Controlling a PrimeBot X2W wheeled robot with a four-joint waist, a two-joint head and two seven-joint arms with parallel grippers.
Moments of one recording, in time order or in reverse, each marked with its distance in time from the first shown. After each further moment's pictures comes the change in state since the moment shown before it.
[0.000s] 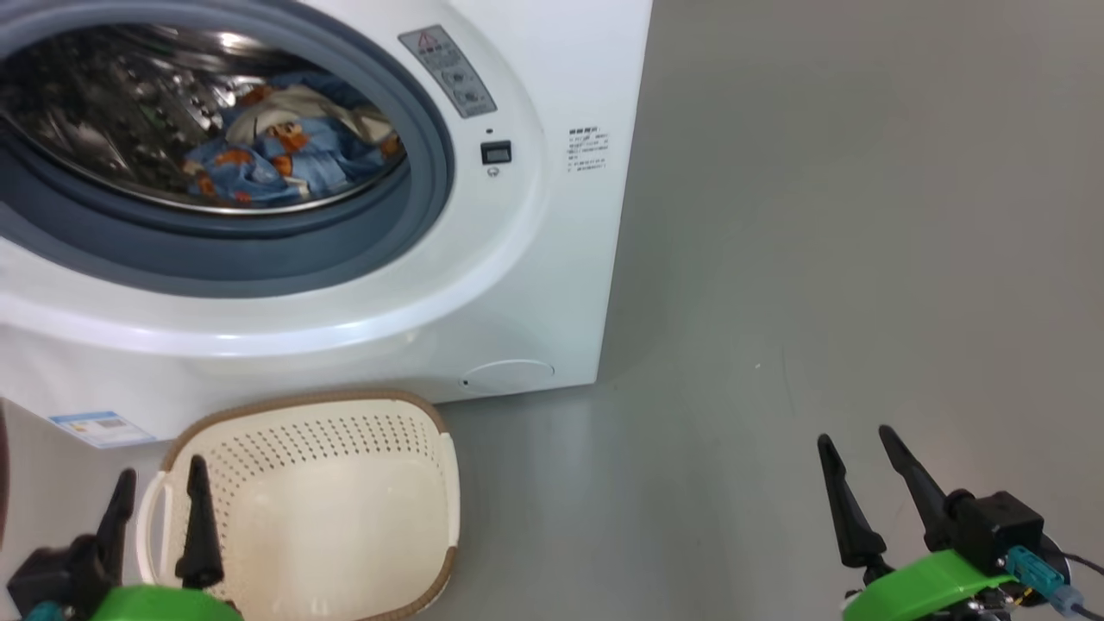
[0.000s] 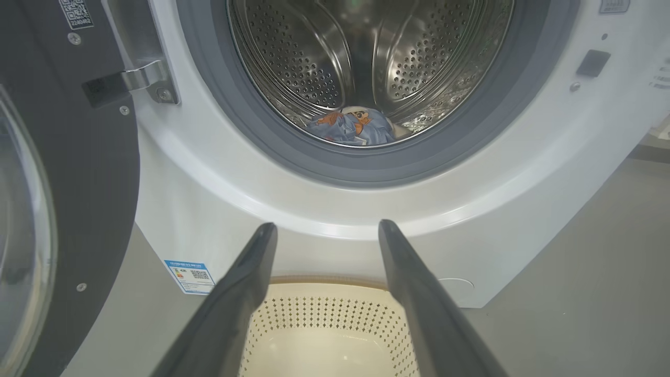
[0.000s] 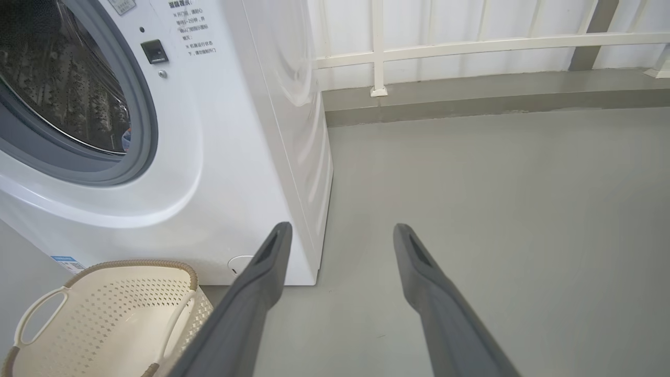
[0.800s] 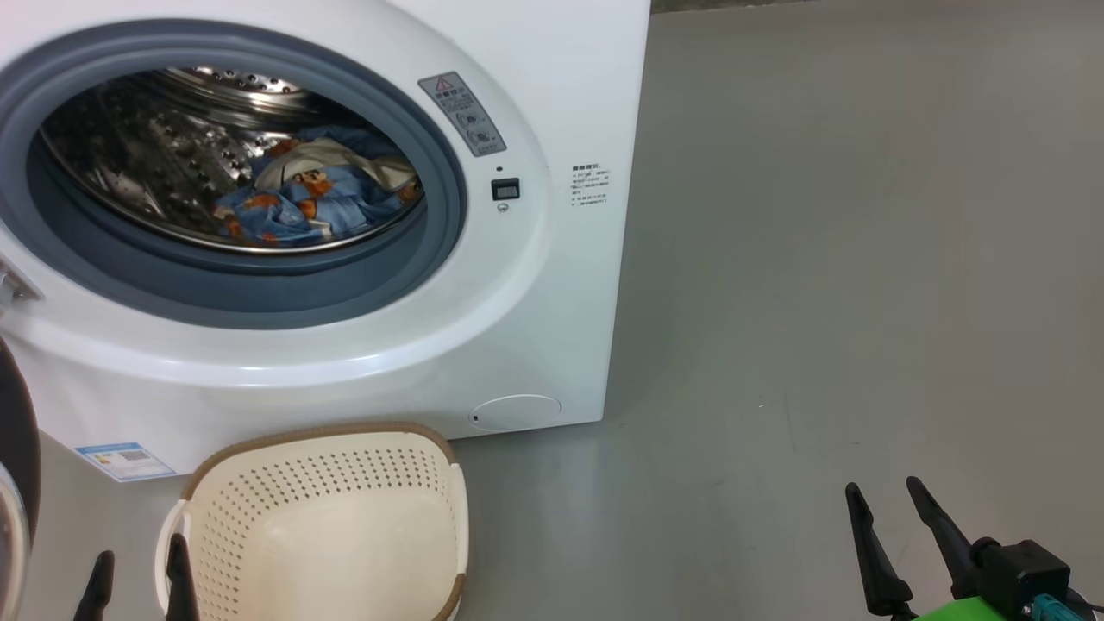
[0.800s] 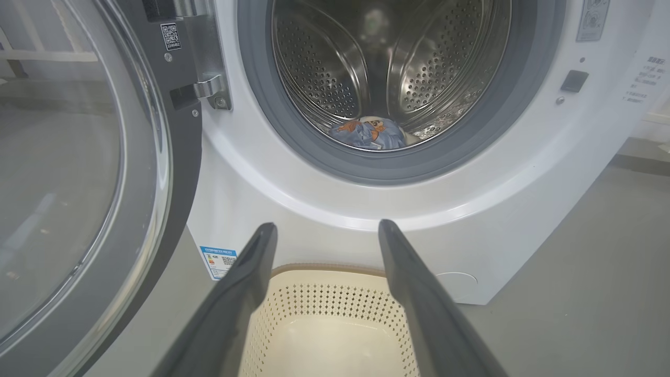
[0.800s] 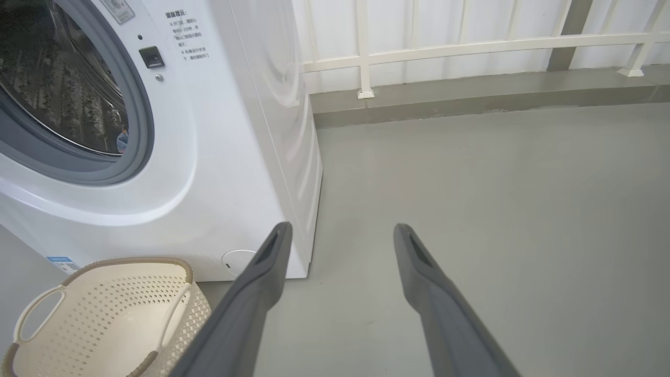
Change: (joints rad) left arm 0.206 -0.025 0.066 -0.146 0.001 0.000 0.001; right arm 0.101 -0.007 -0.042 -0.016 0.007 0.000 0.000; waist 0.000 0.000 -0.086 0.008
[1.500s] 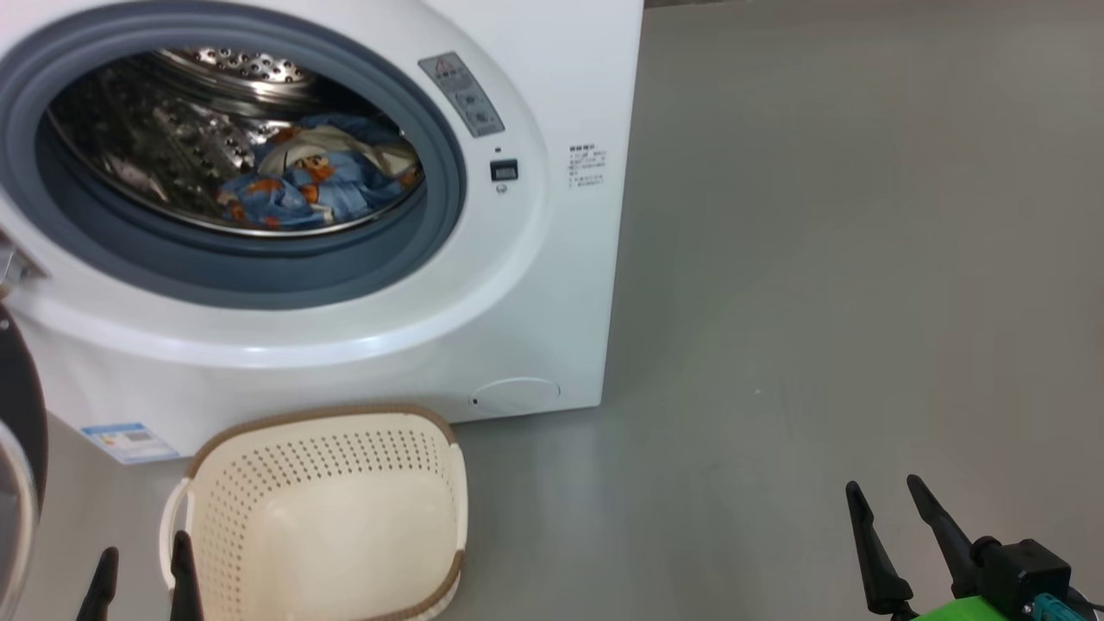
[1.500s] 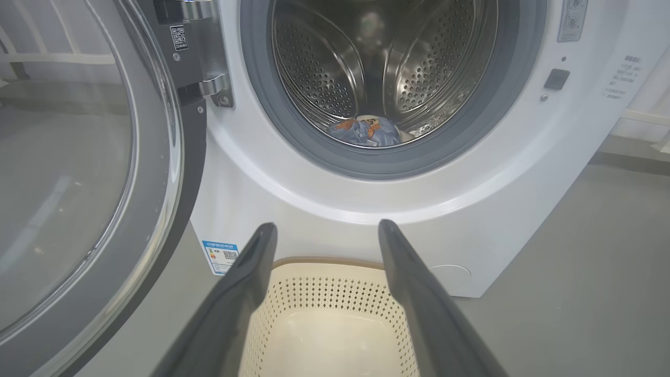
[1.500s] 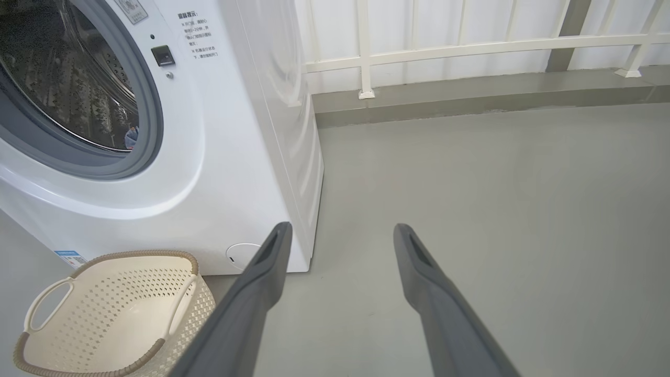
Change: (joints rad) left arm -0.002 -0.007 0.000 -0.006 0.007 0.000 0.000; right arm 0.000 0.000 0.000 -0.004 0.000 0.000 0.000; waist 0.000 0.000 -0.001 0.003
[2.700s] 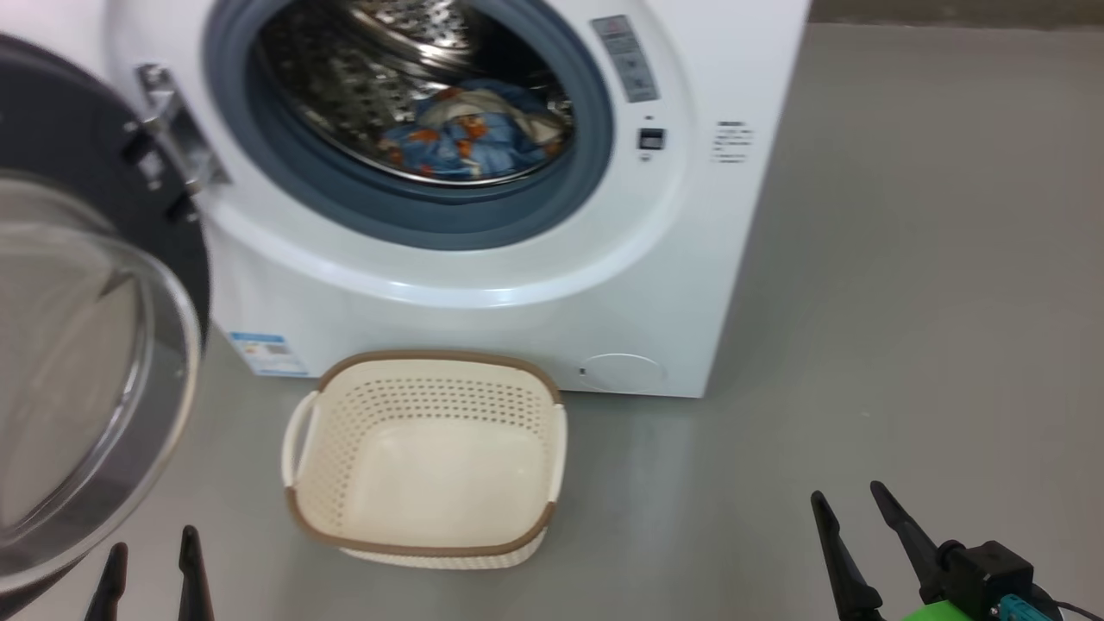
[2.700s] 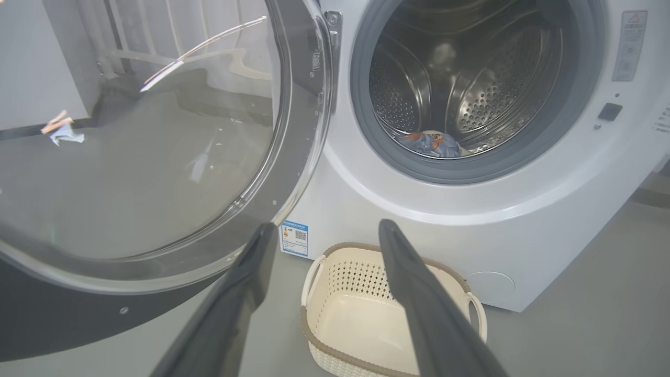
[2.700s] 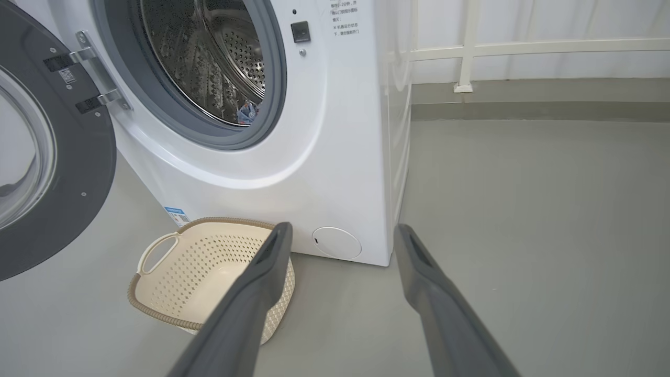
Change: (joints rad) left arm -0.001 -0.029 0.005 -0.020 -0.001 0.000 0.000; right arm -0.004 -0.008 0.072 0.012 0.016 0.000 0.000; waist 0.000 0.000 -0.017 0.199
